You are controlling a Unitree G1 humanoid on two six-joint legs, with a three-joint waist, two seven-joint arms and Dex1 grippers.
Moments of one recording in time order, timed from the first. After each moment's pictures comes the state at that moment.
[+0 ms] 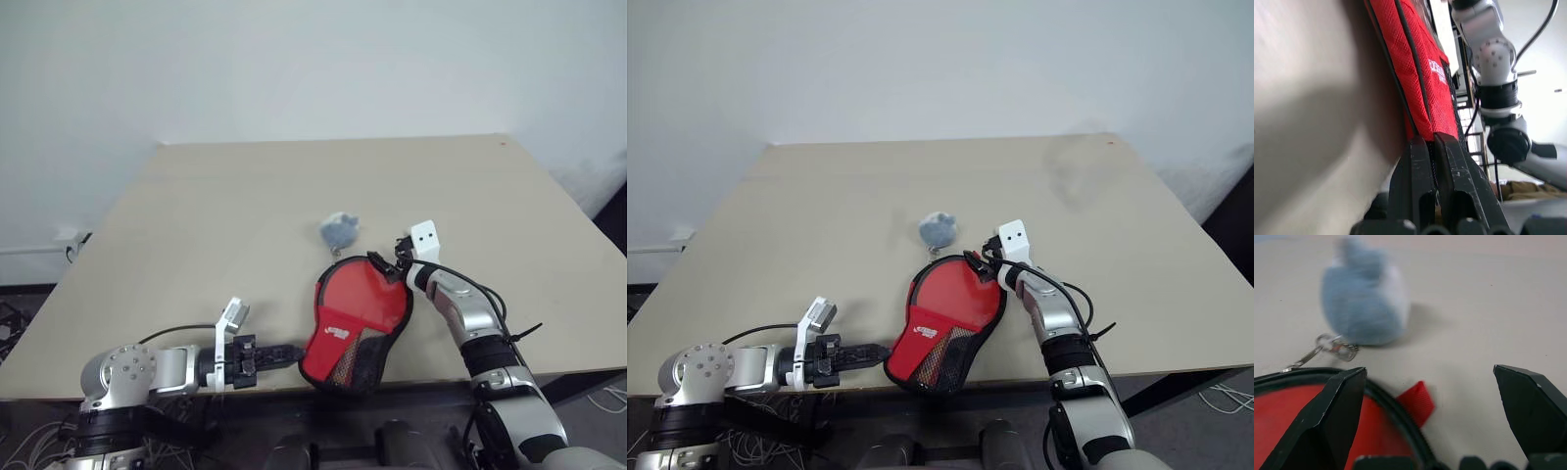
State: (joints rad) left arm -0.08 0.53 0.24 -0.09 -1.06 1.54 -0.78; right arm -0.55 -0.16 0.03 0.49 0.12 0.23 0.43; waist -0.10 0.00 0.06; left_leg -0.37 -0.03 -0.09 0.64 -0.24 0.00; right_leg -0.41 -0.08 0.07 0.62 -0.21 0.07
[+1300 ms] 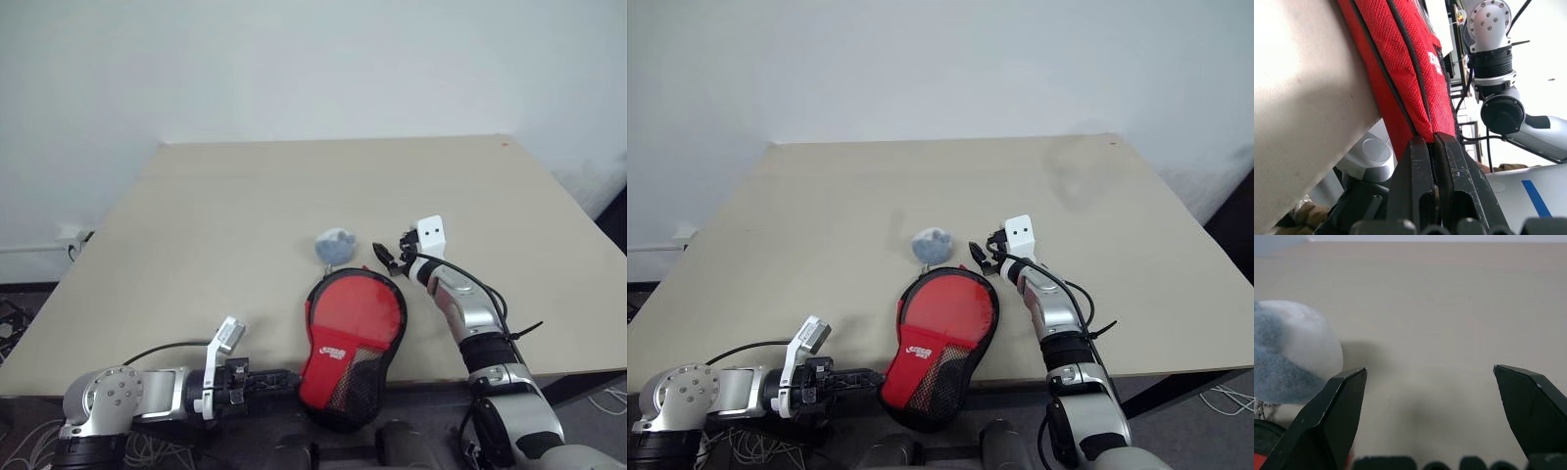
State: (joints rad) left arm 0.02 0.59 0.21 -0.16 -1.12 1.50 -0.81; right arm -0.57 -0.14 -0.01 0.51 0.12 0.21 0.40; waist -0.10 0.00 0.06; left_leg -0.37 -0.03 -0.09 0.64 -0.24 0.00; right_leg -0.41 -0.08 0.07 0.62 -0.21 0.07
